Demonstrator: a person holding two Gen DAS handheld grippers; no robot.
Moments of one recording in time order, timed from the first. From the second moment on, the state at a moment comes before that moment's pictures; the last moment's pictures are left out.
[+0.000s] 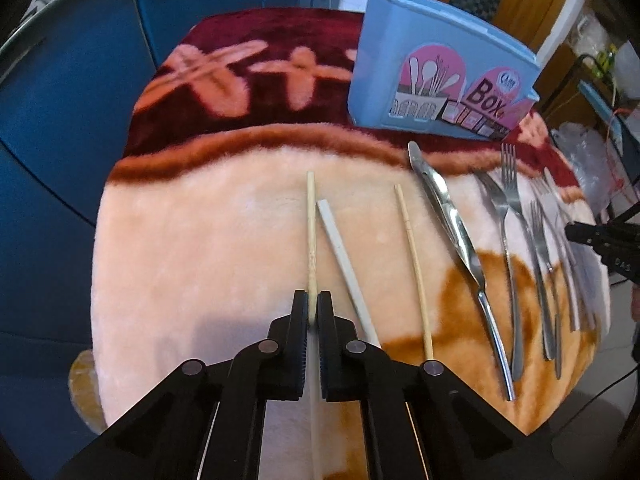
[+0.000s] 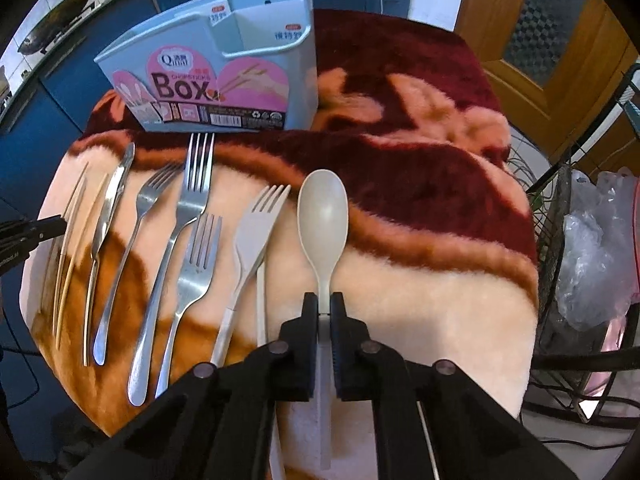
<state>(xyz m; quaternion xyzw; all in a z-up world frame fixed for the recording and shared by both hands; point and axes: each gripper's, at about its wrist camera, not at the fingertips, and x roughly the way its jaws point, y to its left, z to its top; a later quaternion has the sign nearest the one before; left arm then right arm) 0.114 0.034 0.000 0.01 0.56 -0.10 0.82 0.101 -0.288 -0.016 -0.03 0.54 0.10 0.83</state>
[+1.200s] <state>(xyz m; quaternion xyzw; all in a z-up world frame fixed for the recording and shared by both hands) 0.179 -0.017 0.149 -0.08 0.14 -0.11 0.98 0.151 -0.257 0.090 0.08 0.15 0.16 0.97</state>
